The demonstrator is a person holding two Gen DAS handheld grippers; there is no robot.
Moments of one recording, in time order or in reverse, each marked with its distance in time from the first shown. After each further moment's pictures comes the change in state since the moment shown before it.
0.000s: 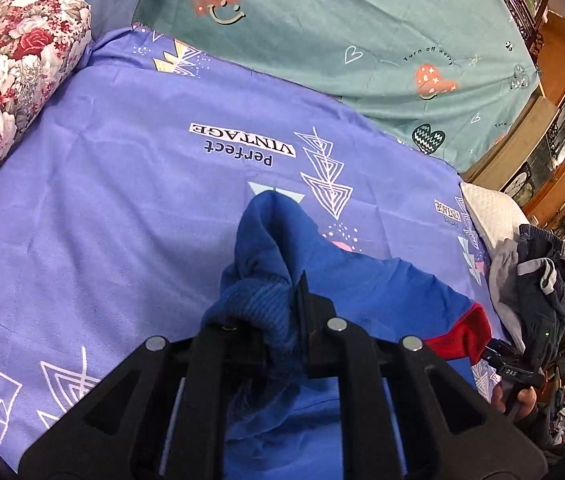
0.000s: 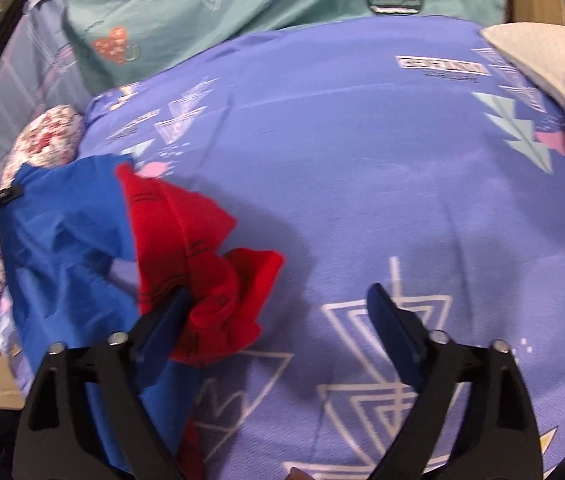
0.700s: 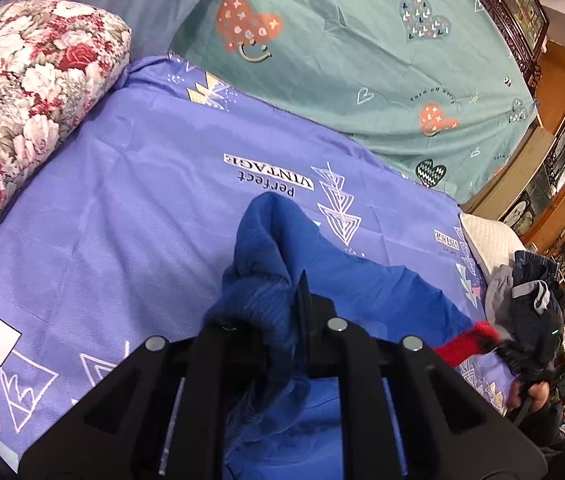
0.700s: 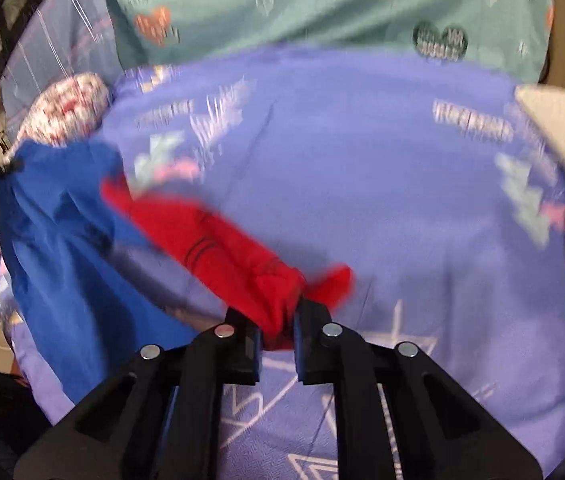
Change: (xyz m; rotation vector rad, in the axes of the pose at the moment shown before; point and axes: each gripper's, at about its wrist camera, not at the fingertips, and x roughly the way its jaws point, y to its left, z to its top) left arm -0.060 0.028 -0.007 -0.050 -0.125 0.012; right arm -0.039 0.037 0.040 -0.181 -0.044 -0.042
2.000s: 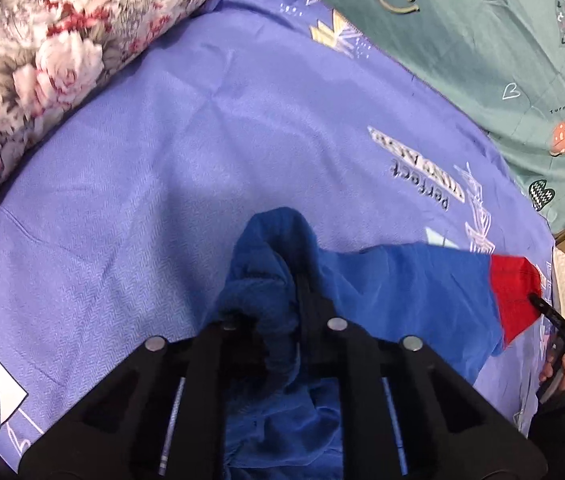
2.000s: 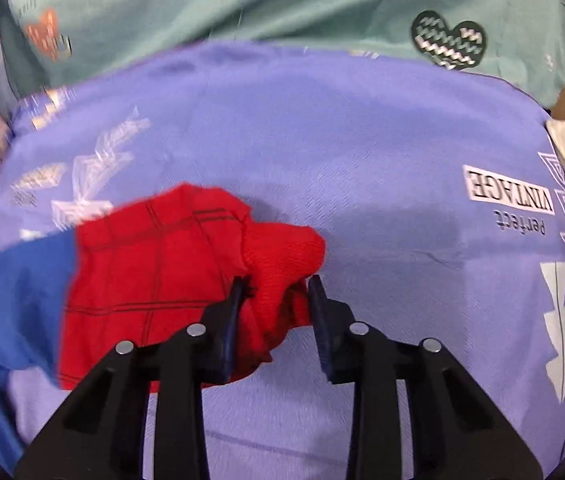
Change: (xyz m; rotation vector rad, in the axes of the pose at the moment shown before) left arm 0.119 0.097 0.040 -0.190 0.162 0.274; right arm 0.189 -0.080 0.142 0.092 0.066 -0.154
